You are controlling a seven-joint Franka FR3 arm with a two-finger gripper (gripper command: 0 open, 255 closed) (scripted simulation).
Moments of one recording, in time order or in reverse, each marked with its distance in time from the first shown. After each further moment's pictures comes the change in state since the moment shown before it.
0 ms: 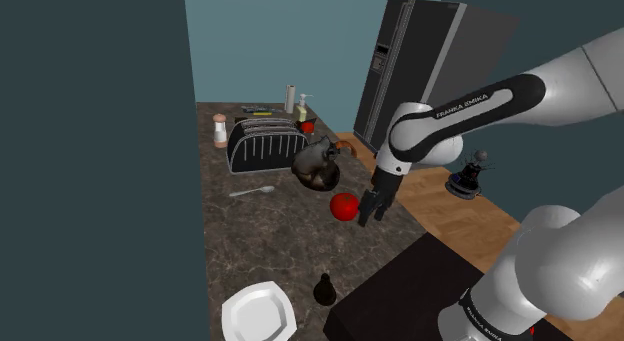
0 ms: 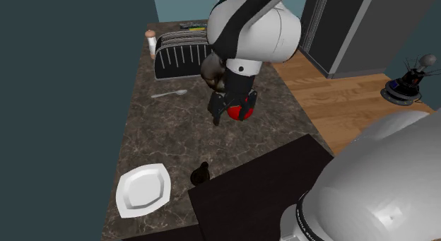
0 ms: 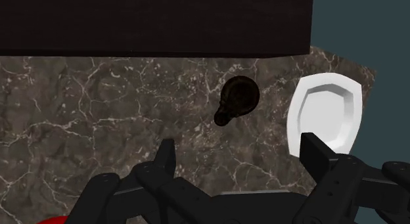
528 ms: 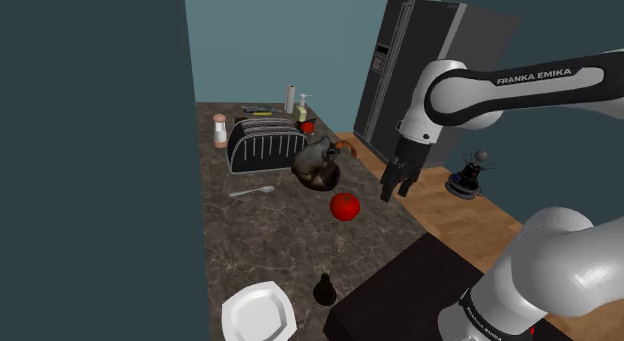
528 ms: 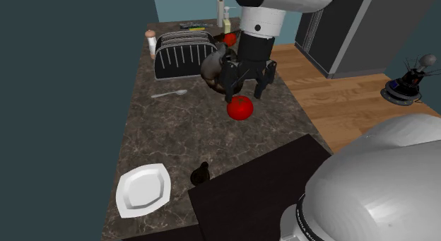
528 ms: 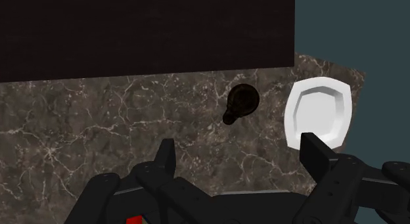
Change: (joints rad) arm -0.096 -0.288 0.038 0.068 -0.145 -0.342 0.162
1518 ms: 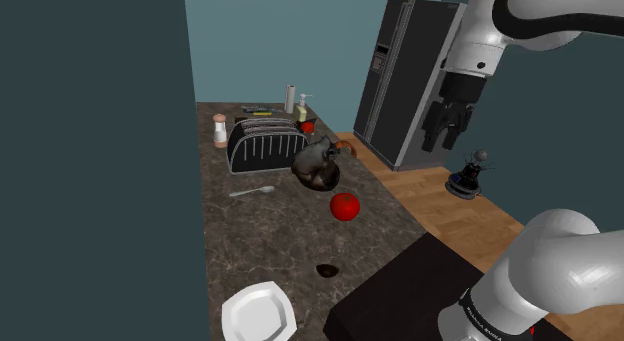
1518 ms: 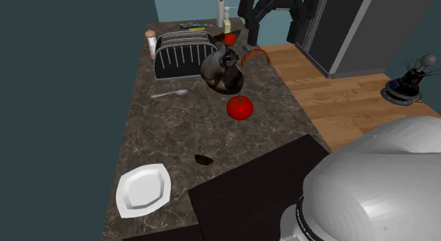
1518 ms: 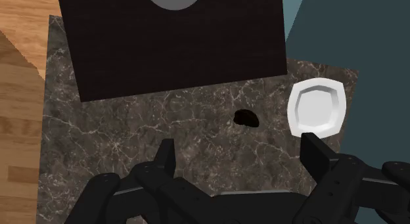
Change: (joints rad) arm -0.061 -0.162 0.039 0.324 -0.093 -0.478 0.138
